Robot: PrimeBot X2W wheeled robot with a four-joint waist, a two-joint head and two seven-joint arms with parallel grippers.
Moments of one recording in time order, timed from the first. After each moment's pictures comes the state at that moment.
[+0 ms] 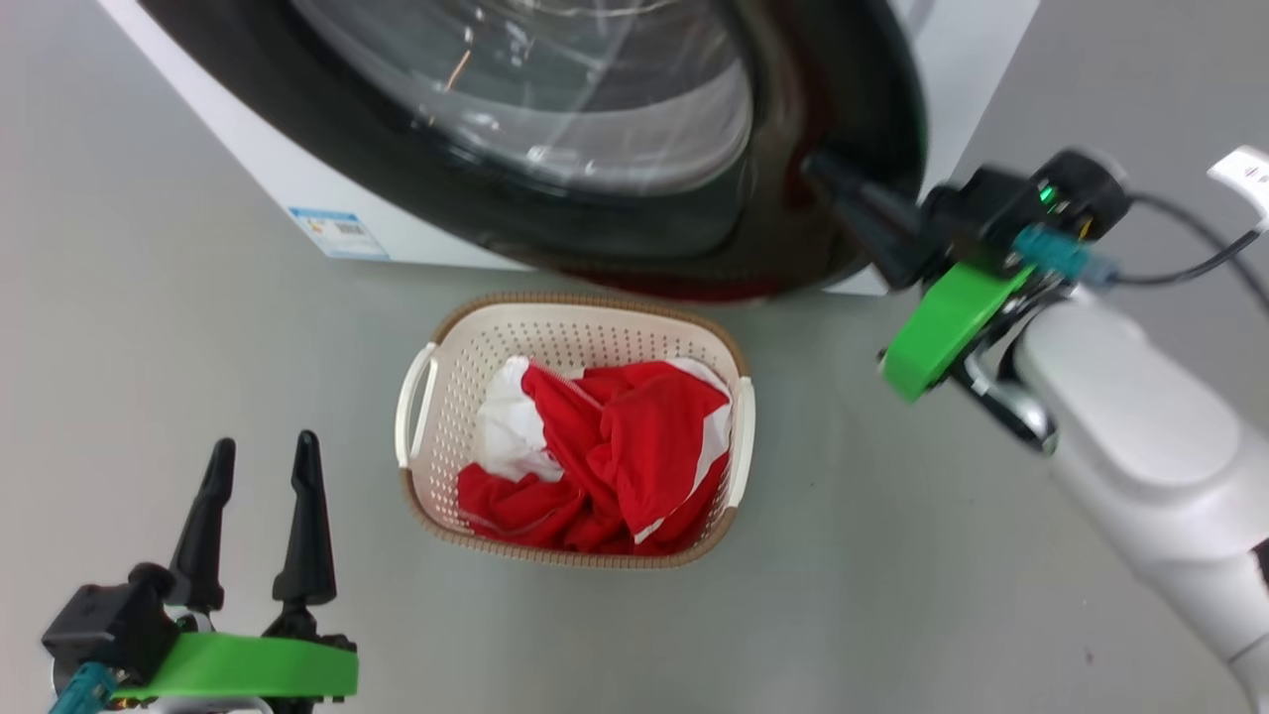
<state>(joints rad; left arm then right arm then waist) -0.13 0.07 0.05 0.13 -0.34 -0.08 -0.25 -0.89 -0.31 0.72 0.60 0.50 0.13 -0.26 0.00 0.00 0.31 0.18</state>
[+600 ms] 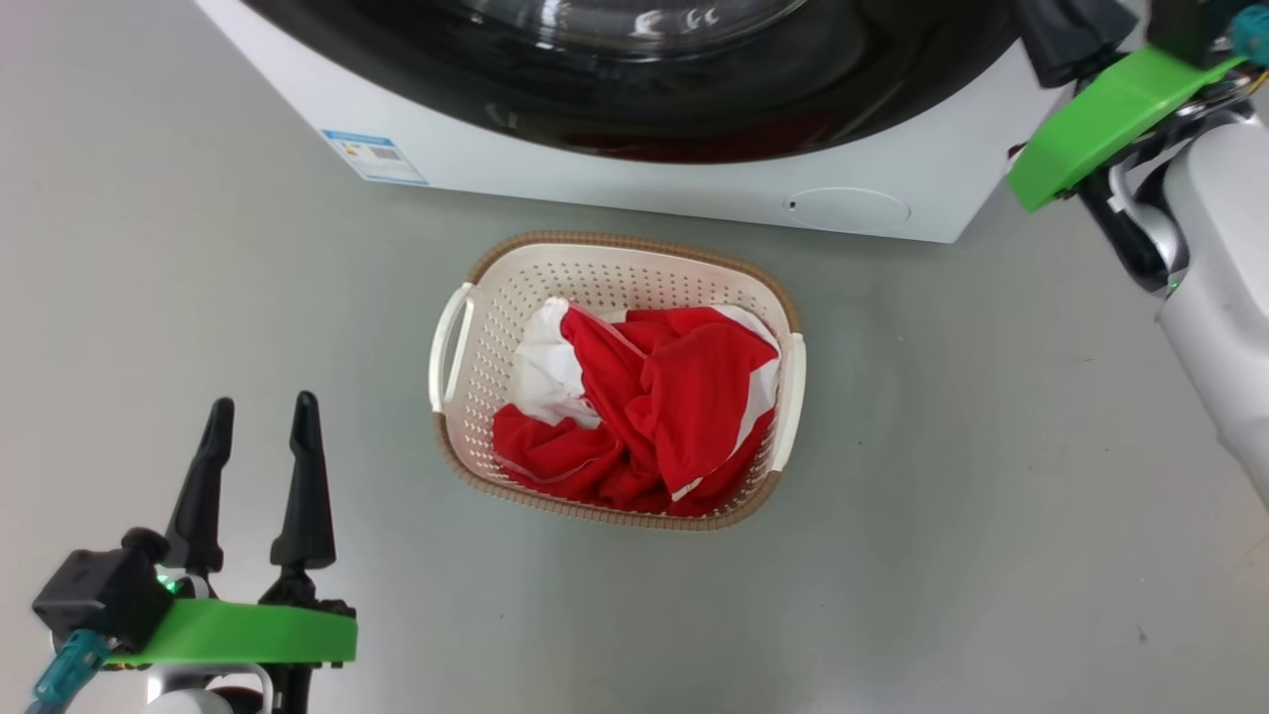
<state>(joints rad) -0.20 0.05 0.07 0.15 -0.34 -0.11 -0.25 -1.07 -0.33 0.51 0.73 0.49 0.13 -0.26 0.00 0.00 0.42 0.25</state>
